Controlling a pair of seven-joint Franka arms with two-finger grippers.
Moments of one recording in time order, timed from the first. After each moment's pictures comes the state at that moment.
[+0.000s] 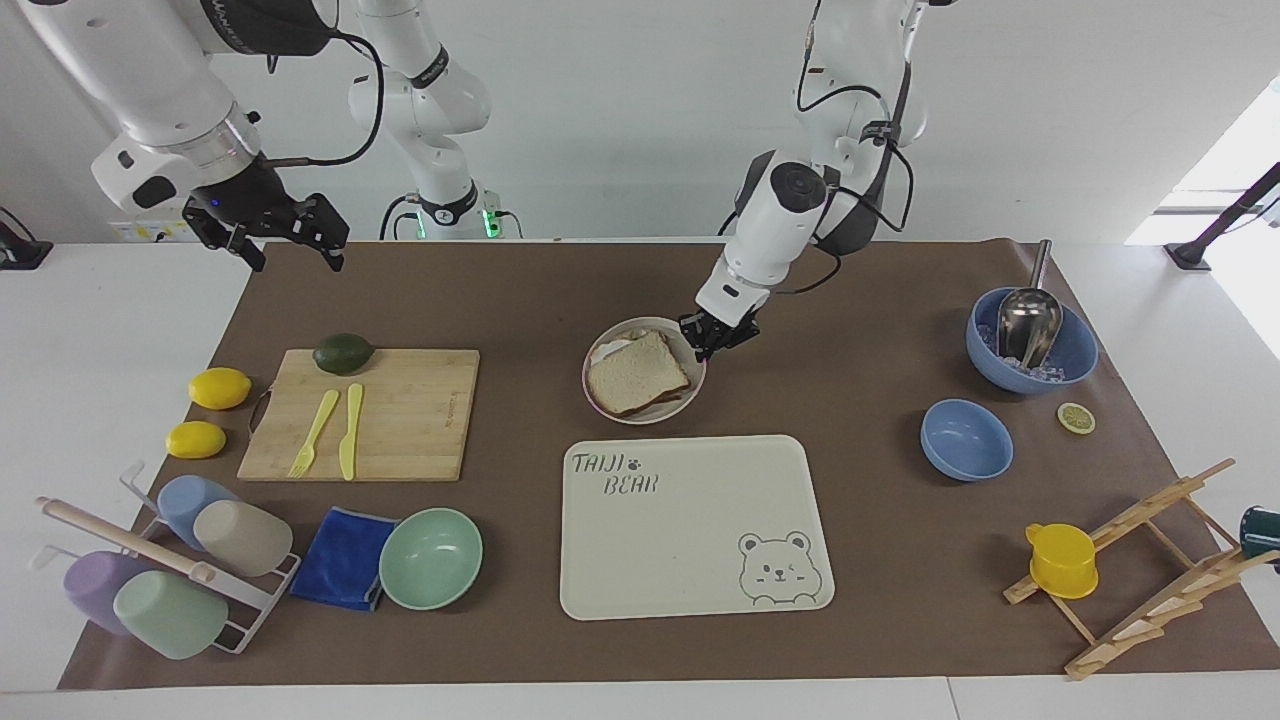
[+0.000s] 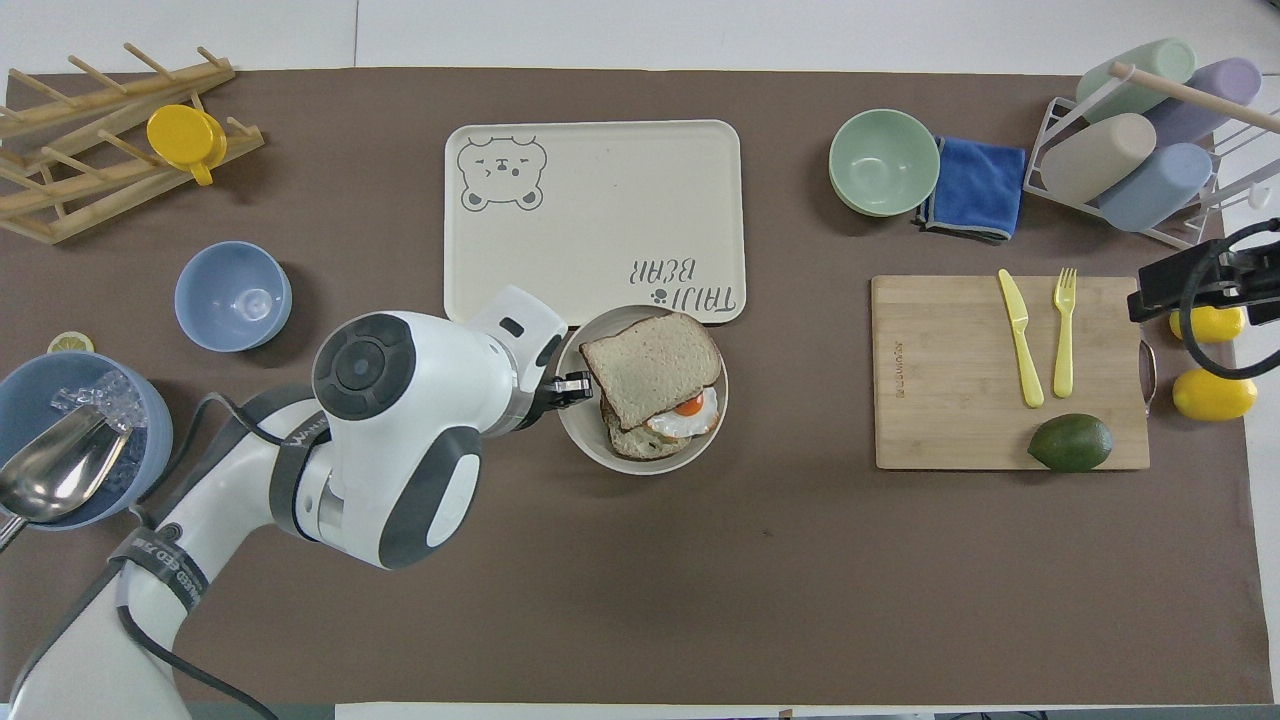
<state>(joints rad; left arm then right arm) -0.52 0.09 -0.06 -2.08 -0.28 2.29 -0.49 0.01 0.05 -0.05 -1.47 0.03 1.42 0.00</state>
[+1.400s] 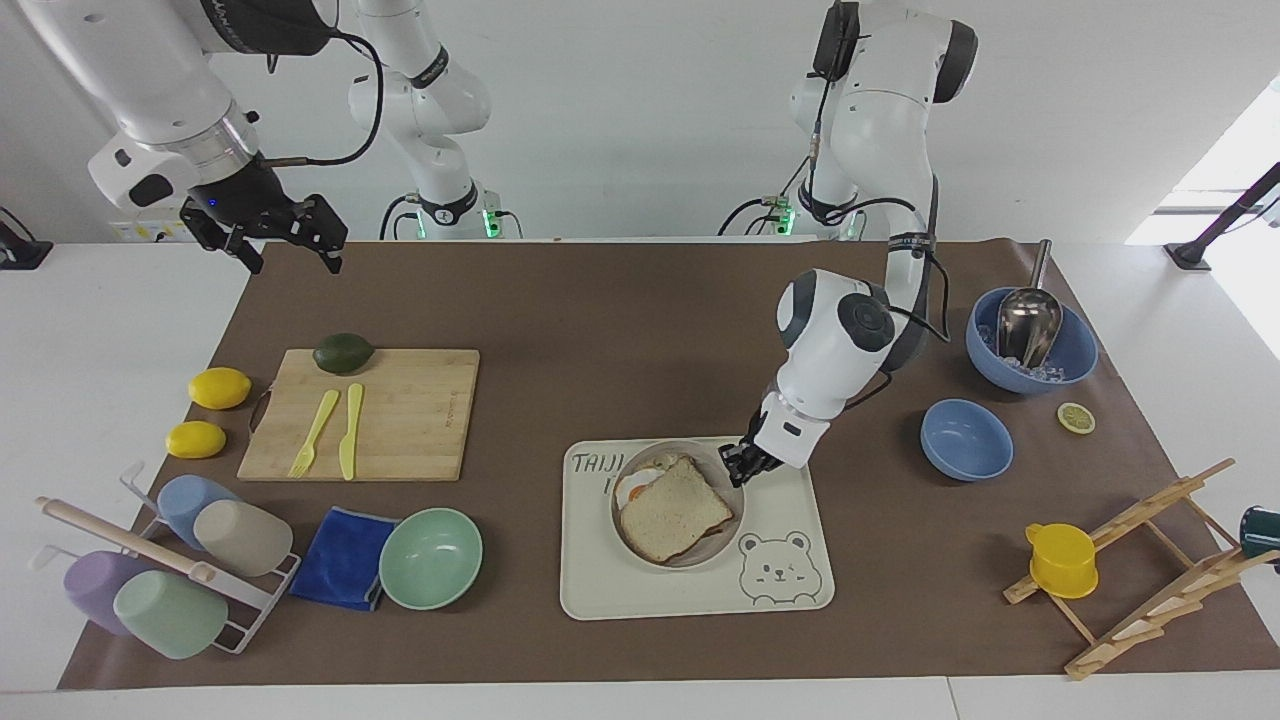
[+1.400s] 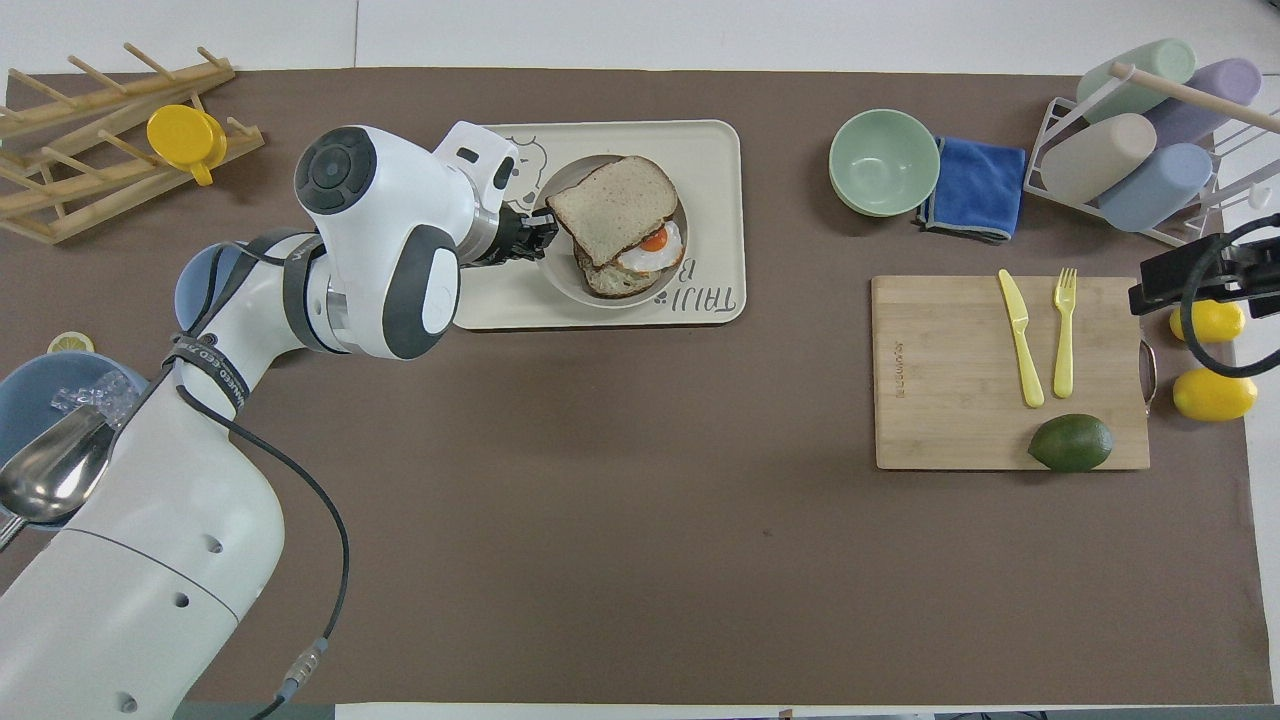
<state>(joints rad) -0.38 0.54 -0.06 -1.62 -0.28 2.34 -0.44 0.01 0.05 -0.05 -1.47 0.03 1.44 0.00</state>
